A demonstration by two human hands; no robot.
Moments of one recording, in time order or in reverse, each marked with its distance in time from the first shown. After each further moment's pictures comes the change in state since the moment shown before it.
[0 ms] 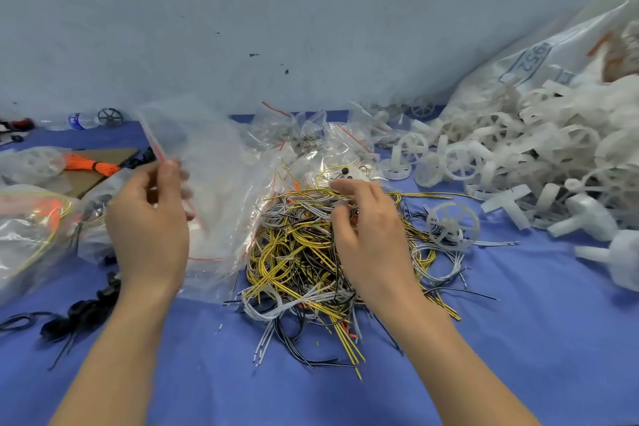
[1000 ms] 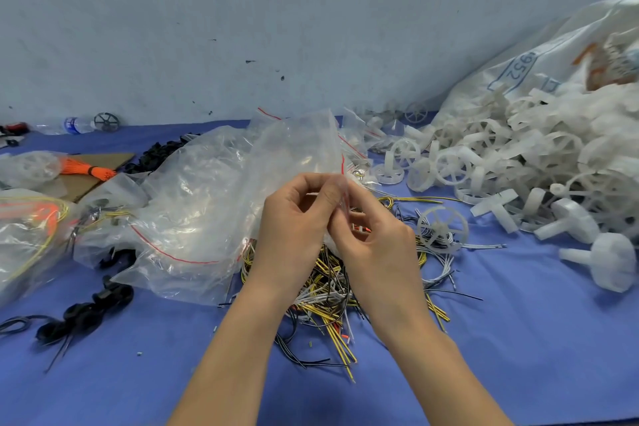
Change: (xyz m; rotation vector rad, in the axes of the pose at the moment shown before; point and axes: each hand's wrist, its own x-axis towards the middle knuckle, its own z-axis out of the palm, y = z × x) left_hand -0.069 0.069 0.083 -0.553 -0.575 -0.238; right_hand -0.017 -0.012 -0.017 0.351 0.088 0.088
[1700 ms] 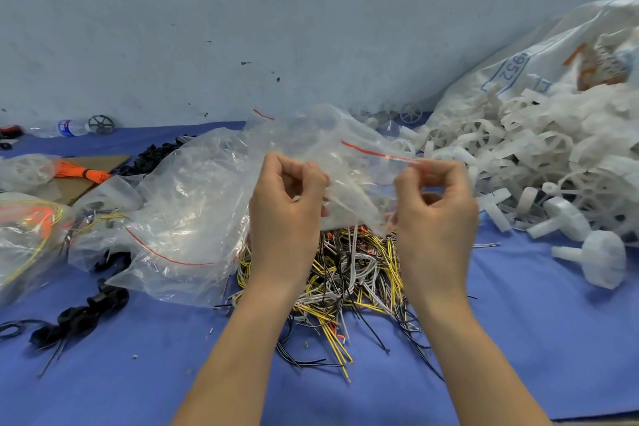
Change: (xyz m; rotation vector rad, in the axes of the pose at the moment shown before) left_hand 0.005 0.009 0.008 0.218 0.234 0.172; right_hand 0.022 -0.016 -0.034 0.110 0.464 0.062
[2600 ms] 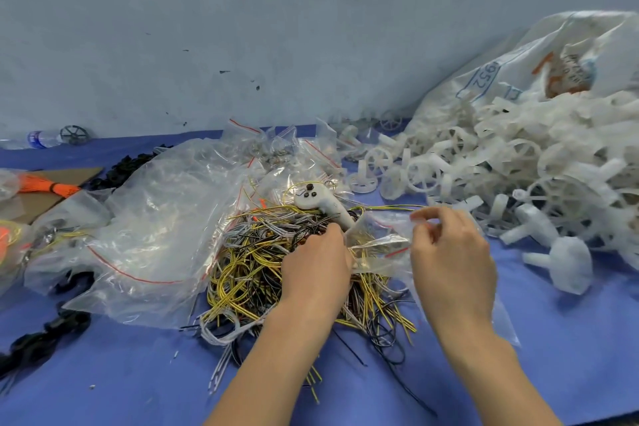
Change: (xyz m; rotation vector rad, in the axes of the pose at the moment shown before) left_hand -0.024 -0.046 0.056 1.060 -0.554 -0.024; right_hand 0.028 0.050 -0.055 -0.789 -0.048 -0.068
